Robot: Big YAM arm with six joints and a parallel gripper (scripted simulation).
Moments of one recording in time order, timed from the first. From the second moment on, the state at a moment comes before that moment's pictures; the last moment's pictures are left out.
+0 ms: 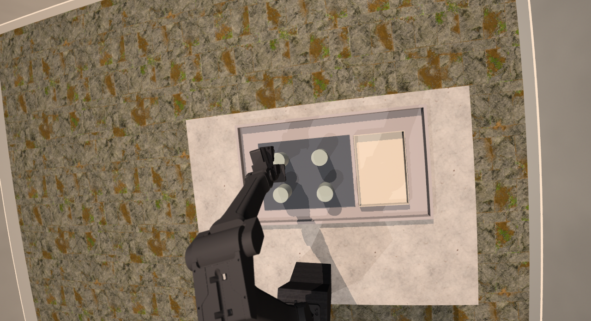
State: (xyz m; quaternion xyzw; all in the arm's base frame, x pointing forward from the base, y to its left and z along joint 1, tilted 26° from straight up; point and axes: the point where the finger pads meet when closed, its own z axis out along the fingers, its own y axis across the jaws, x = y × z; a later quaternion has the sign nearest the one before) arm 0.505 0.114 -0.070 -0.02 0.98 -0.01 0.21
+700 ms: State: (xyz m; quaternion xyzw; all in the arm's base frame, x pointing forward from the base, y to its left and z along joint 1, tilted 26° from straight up) arm 0.505 0.114 -0.069 -0.02 0.98 -0.01 0.20
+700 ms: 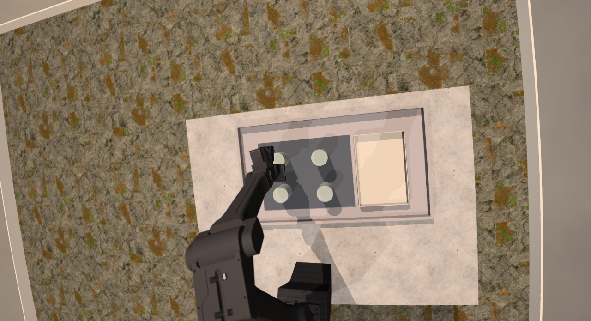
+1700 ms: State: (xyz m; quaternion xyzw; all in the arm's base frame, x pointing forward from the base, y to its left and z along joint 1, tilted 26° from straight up) arm 0.506 0.114 -0.068 -0.02 0.98 -0.01 0.20
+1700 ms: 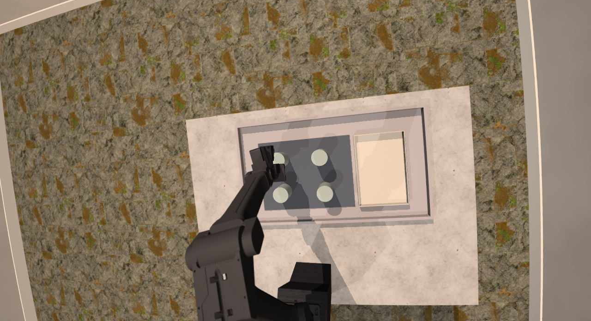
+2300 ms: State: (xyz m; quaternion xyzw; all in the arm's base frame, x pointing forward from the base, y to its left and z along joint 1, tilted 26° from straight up) arm 0.506 0.114 -0.068 -0.02 0.98 -0.01 0.20
